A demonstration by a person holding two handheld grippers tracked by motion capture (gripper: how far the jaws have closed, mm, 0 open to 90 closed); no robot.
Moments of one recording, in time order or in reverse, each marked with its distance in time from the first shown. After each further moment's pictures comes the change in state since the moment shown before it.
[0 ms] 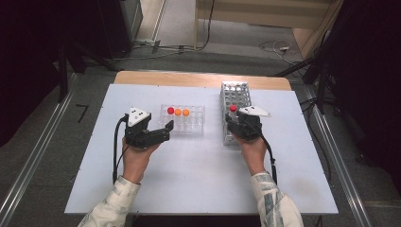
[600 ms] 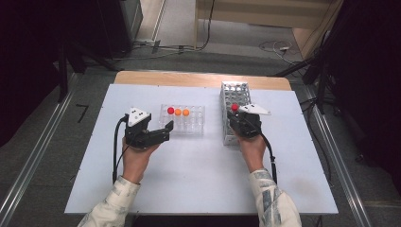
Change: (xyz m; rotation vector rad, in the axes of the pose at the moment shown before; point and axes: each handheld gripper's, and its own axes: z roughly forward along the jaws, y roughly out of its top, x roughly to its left) left arm 0.002 -0.002 0.002 0.012 0.002 -0.003; right arm -0.002 0.004 0.001 -0.031 0.022 -0.003
